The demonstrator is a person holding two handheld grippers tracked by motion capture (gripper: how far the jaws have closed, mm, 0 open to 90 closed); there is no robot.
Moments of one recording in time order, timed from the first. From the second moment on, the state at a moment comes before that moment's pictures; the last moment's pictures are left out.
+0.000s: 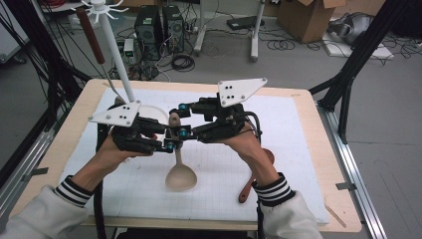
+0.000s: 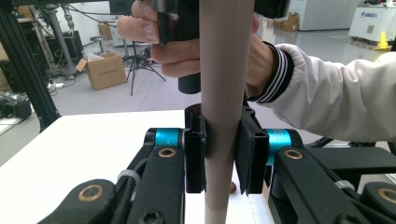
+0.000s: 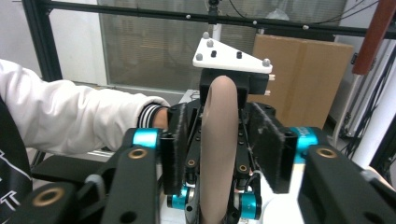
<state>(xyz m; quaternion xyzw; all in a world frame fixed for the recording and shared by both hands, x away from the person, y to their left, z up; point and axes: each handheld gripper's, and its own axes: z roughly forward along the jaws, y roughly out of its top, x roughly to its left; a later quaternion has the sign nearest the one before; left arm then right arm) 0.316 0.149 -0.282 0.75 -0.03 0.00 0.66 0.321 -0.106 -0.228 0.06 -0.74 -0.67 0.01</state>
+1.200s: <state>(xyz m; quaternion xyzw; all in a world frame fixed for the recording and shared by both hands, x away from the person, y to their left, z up) 0.306 0.151 -0.277 0.75 0.03 0.08 0.66 0.318 -0.109 -0.224 0.01 -0.74 -0.67 -0.01</state>
